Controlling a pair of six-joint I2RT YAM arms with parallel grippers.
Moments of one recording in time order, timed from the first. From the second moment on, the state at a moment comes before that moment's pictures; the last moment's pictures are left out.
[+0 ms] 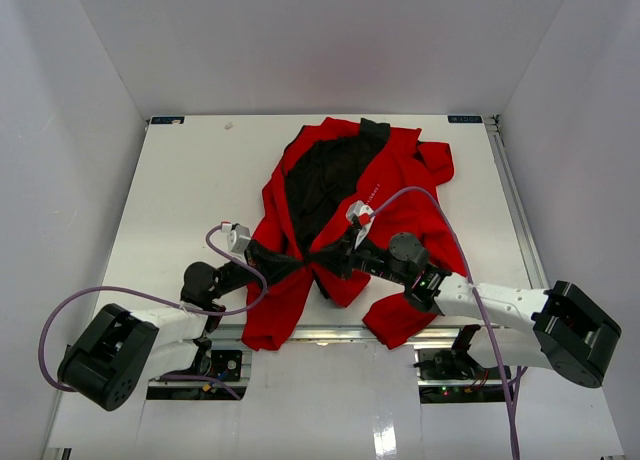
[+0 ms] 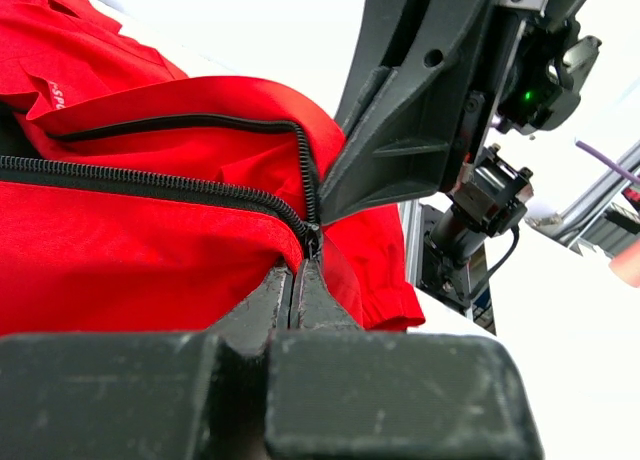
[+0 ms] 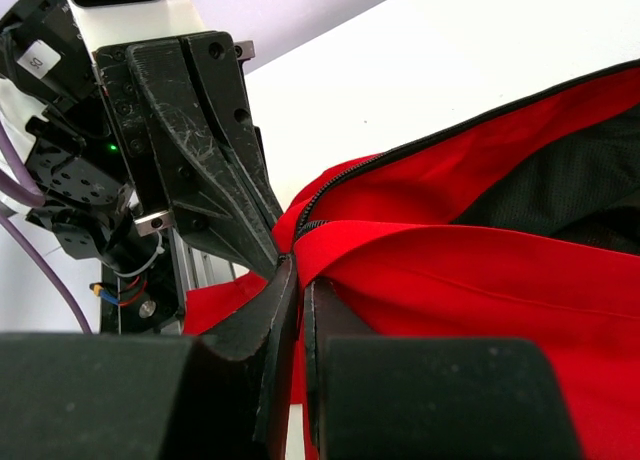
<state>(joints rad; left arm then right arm) -0.48 1.13 0.05 1.38 0.72 -0.58 0.96 1.19 0.48 0.71 -0.28 0.31</state>
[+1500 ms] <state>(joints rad) -0.47 1.24 0.06 1.44 0.81 -0.58 0.90 1.25 0.70 0.33 -0.44 0.27</state>
